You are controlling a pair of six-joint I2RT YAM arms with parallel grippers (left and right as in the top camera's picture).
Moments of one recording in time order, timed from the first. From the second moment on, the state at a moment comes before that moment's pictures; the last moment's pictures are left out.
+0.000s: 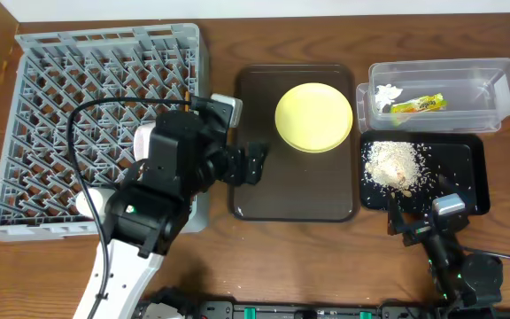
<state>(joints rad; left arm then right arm) -0.35 1.05 1.09 -0.69 0.24 -0.17 0.13 0.01 0.01 -0.06 -0.16 -0.04</state>
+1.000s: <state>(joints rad) -0.33 2.06 1.29 -0.24 0.28 -0.61 0.13 0.01 0.01 -0.06 -0.16 -0.04</state>
